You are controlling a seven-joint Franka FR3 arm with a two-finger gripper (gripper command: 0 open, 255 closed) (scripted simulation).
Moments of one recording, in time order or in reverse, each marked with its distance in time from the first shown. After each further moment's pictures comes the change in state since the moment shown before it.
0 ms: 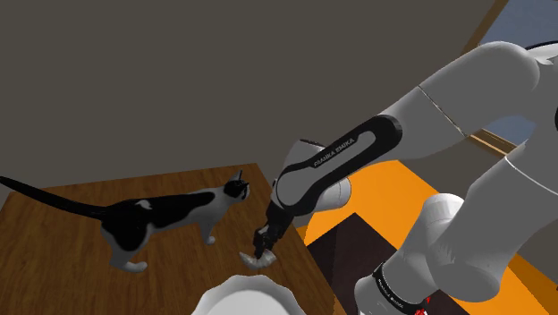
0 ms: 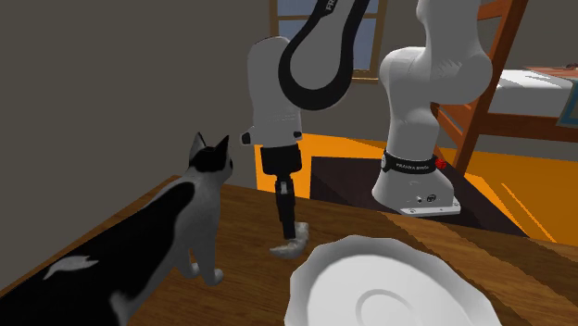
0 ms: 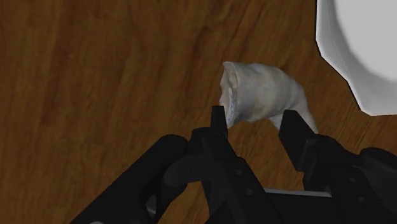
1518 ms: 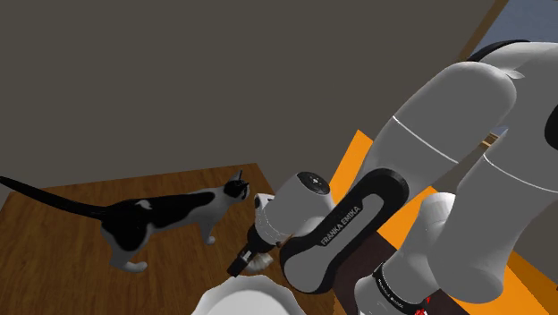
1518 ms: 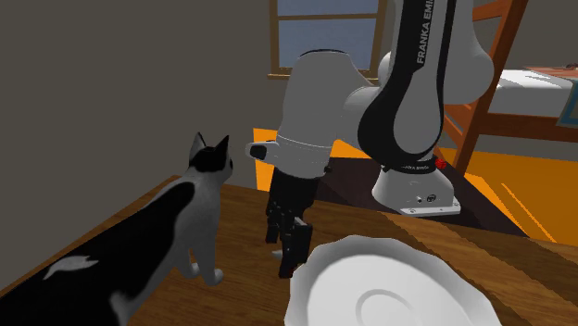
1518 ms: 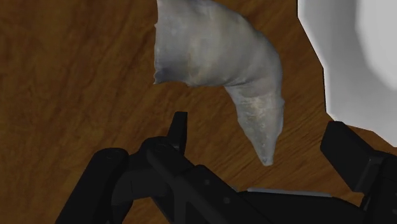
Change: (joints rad) arm 0.061 0.153 0.241 -0.024 -0.172 0.555 0.120
